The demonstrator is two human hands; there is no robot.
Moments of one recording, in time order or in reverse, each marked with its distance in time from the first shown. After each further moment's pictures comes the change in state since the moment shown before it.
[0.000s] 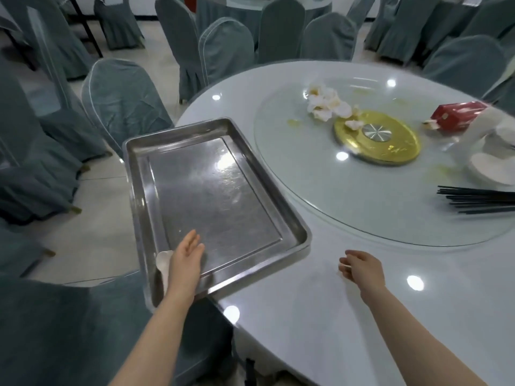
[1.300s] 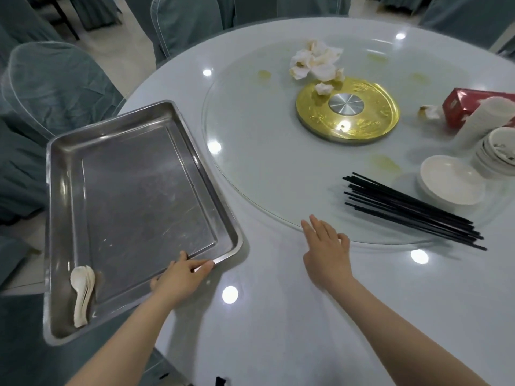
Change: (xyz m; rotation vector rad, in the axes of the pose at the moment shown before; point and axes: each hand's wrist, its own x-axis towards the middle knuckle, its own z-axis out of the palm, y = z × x) left_hand -0.002 -0.018 0.144 1.211 -0.395 -0.183; right_hand 0.107 0.006 -0.049 -1.315 -0.109 -0.712
